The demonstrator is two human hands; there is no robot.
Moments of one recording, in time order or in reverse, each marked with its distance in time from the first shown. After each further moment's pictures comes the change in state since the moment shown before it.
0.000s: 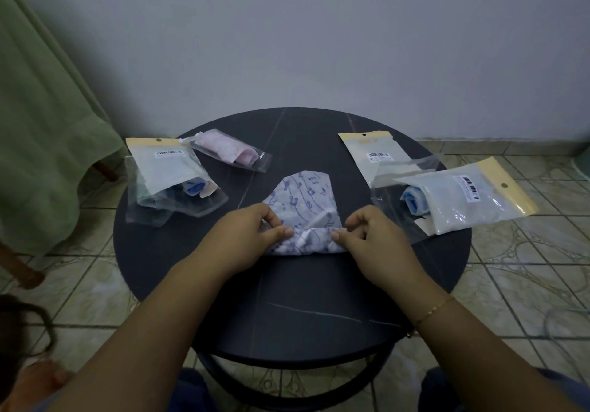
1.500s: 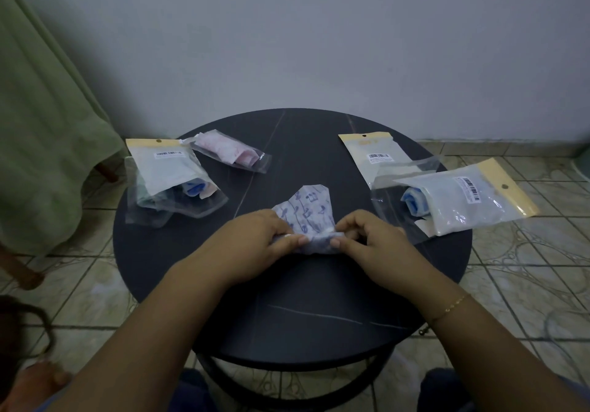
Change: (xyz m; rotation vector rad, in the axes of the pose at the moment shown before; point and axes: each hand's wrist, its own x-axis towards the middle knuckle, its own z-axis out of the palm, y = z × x) left_hand -0.005 0.012 -0.006 0.297 -0.177 0.257; right_hand 0.001 0.002 -0.013 -0.105 -0.214 -0.122
